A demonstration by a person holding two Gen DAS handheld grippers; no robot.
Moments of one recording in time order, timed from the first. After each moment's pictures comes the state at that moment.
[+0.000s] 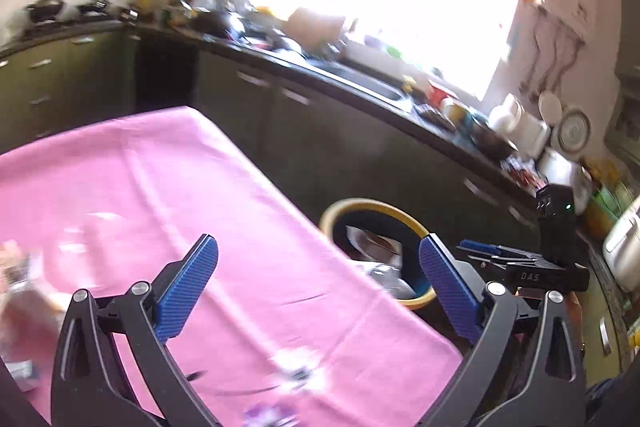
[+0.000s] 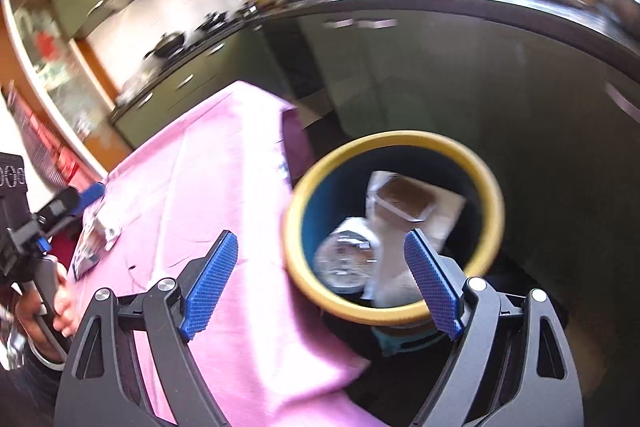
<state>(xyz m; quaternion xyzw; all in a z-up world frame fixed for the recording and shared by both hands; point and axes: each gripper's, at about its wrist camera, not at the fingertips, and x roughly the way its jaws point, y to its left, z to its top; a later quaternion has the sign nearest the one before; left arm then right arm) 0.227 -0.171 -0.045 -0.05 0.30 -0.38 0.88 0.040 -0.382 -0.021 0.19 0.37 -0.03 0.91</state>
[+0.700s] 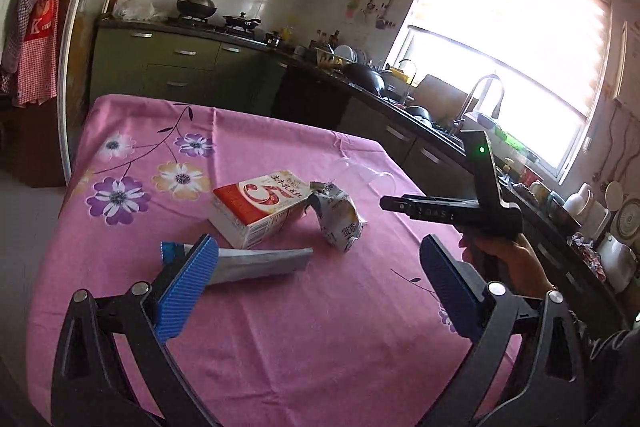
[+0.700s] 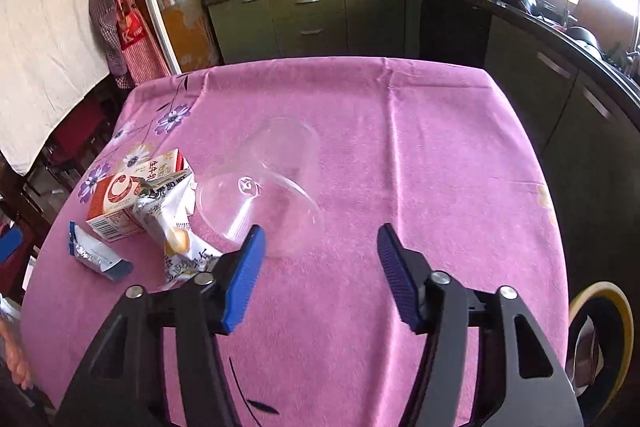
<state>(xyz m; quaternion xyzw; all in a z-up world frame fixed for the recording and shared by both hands) 0.163 0.066 -0.076 -0.15 0.27 -0.19 0.93 0.242 -0.094 -0.049 -0.02 0.43 0.13 0.90</state>
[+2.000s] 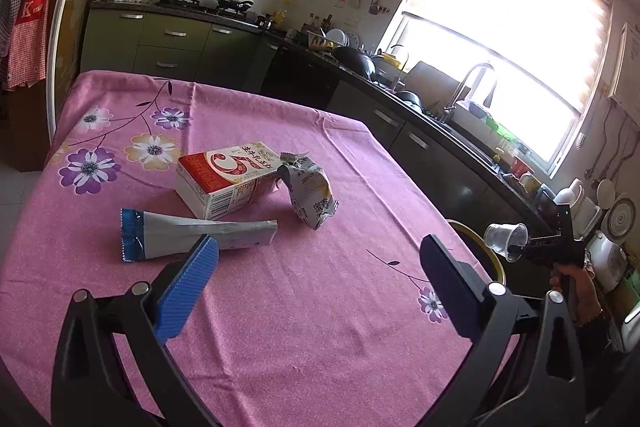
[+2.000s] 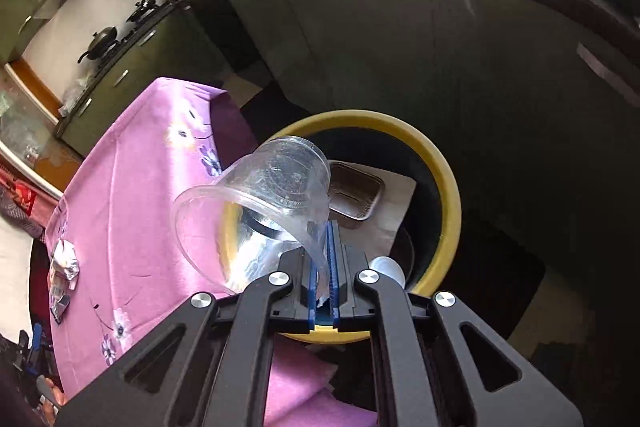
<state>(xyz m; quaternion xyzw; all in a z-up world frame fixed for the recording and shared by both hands) 0.157 0.036 -0.080 -0.15 0.29 -0.21 0.92 0.062 -0.436 -0.039 0.24 0.45 -0.14 0.85</state>
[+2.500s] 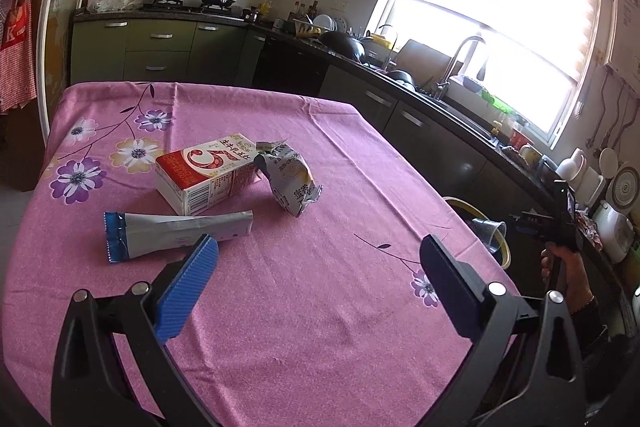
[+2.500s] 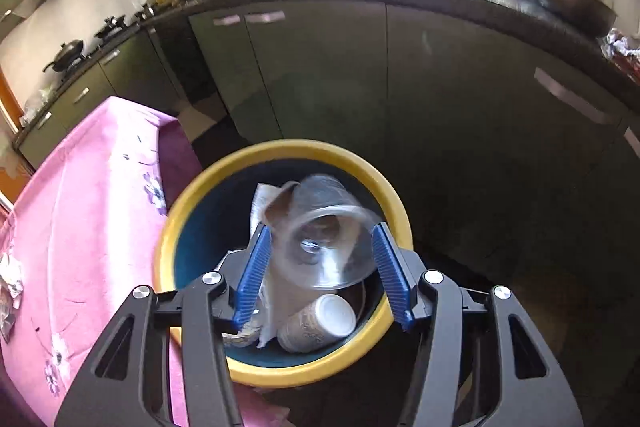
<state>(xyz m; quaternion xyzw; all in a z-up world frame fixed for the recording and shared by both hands) 0.153 0.012 -0.076 -0.10 0.31 -0.22 0.92 0.054 -0.434 -0.050 0.18 0.39 -0.22 0.88</state>
